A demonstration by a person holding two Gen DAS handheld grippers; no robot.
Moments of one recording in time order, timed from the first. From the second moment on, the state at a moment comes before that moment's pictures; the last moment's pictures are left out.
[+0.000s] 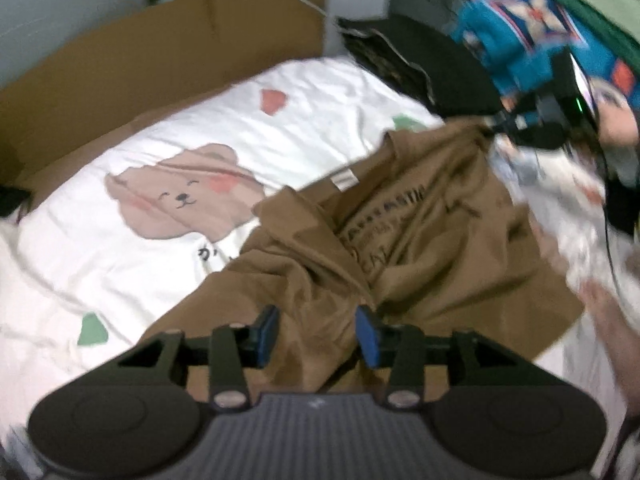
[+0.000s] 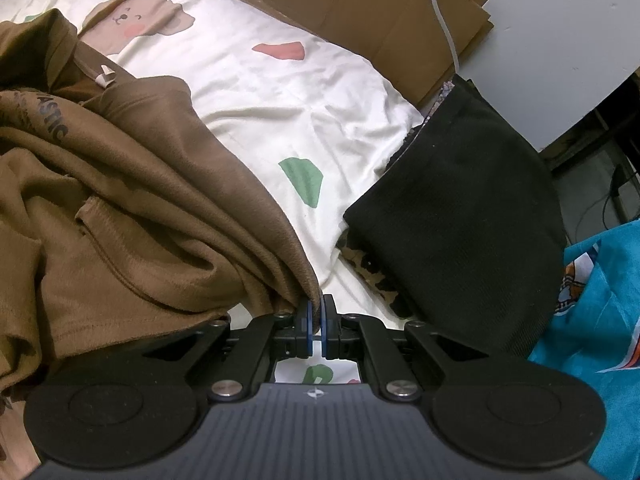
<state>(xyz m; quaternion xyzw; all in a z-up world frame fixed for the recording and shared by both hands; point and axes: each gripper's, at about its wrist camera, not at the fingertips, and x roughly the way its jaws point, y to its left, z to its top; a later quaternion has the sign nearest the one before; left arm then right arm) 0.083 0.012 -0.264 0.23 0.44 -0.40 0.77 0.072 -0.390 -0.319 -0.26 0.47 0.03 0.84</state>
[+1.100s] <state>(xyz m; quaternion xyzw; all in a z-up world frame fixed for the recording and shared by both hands) 0.089 -0.008 -0.337 0.29 0.48 -0.44 0.70 0.073 -0.388 -0.322 -0.25 0.47 0.04 0.84</state>
